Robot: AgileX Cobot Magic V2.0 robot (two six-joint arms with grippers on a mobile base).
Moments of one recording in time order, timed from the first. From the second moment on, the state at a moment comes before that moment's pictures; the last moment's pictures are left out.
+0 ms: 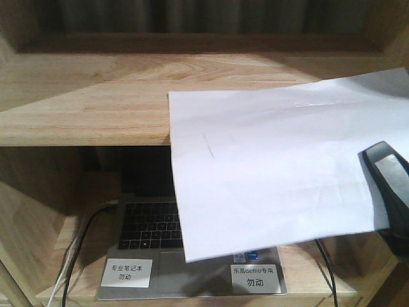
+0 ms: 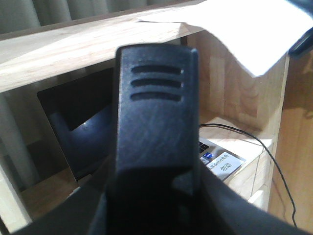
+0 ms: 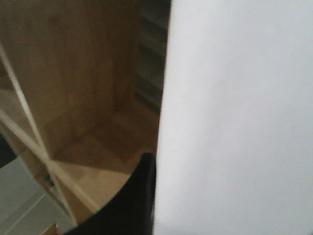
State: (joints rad) left arm -0.51 0.10 -0.58 -0.19 0.71 0.25; right arm 0.48 0.85 -0.18 -0.10 -1.15 1.21
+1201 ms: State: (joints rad) left arm -0.51 0.10 -0.58 -0.19 0.71 0.25; right arm 0.14 0.27 -0.18 -0.48 -0.97 1.67
